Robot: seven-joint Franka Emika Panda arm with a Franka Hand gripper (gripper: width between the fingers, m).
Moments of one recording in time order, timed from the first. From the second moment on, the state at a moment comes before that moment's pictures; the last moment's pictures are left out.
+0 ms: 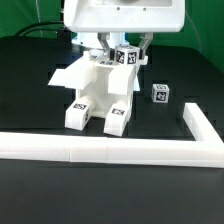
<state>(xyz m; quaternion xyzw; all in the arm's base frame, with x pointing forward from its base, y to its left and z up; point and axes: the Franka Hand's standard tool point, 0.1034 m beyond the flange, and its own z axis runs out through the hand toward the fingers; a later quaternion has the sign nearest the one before) 0.524 0.018 0.106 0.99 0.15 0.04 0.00</state>
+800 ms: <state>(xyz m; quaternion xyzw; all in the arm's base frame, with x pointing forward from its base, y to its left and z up) 0.525 0.017 0.107 0.99 -0.09 0.04 -0.02</state>
